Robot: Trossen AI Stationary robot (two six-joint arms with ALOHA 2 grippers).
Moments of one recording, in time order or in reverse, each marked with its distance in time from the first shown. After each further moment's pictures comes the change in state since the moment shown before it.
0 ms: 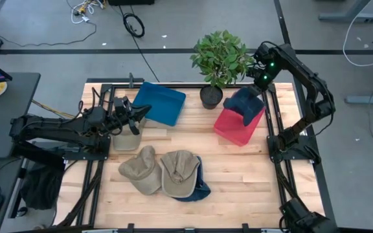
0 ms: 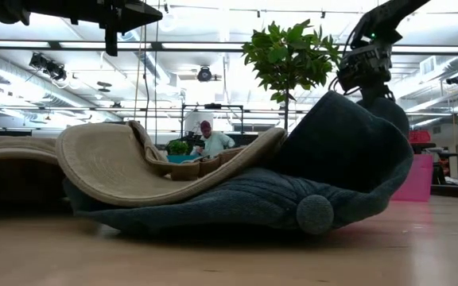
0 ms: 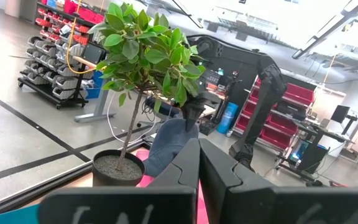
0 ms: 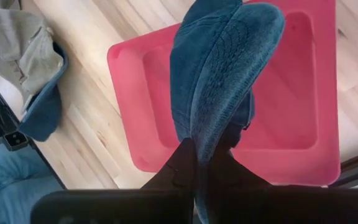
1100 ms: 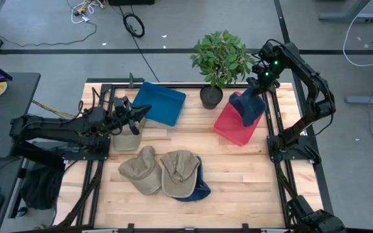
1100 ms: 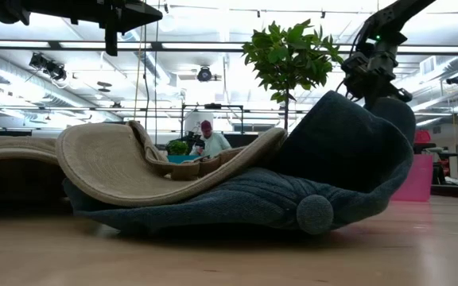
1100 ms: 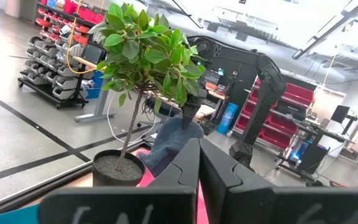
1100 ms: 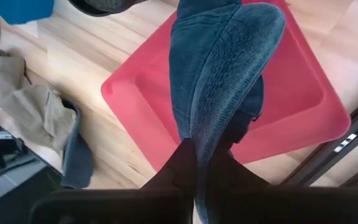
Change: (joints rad) left arm 0.000 0.000 0.001 0.000 0.000 0.000; right arm -0.069 0.002 0.000 0.000 -0.009 0.348
